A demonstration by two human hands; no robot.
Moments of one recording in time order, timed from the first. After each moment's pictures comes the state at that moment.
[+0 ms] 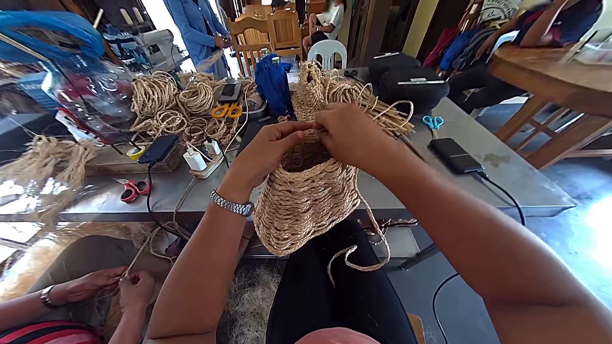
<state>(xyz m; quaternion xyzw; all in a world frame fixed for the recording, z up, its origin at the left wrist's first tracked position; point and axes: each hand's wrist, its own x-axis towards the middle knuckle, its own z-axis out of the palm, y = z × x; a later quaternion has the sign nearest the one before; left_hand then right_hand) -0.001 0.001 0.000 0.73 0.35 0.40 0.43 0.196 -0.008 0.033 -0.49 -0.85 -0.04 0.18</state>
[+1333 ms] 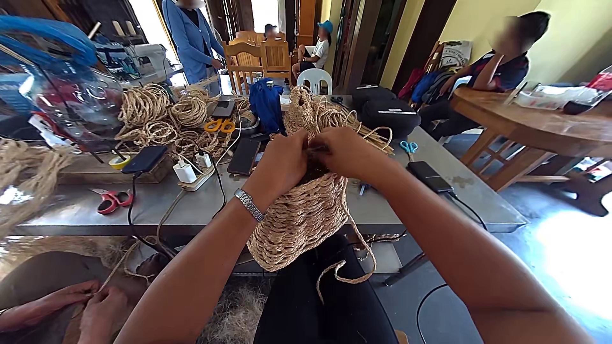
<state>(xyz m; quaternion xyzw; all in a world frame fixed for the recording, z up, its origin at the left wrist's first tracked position) 0.035 -0.010 0.024 0.84 0.48 0.24 0.04 0.207 -0.005 0.040 -0.48 -0.86 0.01 0.17</state>
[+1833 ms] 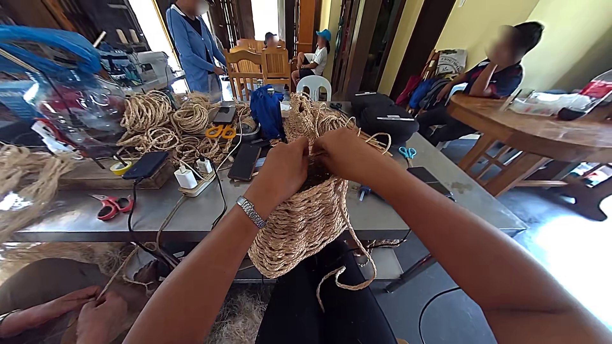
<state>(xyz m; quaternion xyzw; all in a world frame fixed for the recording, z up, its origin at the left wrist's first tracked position) 0.035 -0.017 0.020 0.84 0.48 0.26 0.03 0.205 -0.001 0.047 -0.48 -0.87 -0.06 0.11</state>
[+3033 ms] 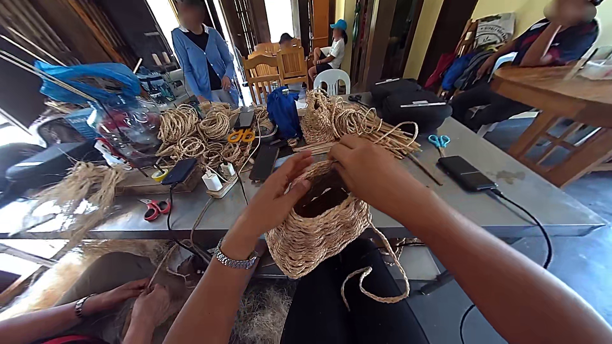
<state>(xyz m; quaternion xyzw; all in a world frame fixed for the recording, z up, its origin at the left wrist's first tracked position) -0.020 -0.045 -0.021 0.81 0.31 0.39 0.32 0.203 -0.048 0.014 -0.44 -0.85 -0.11 0.26</state>
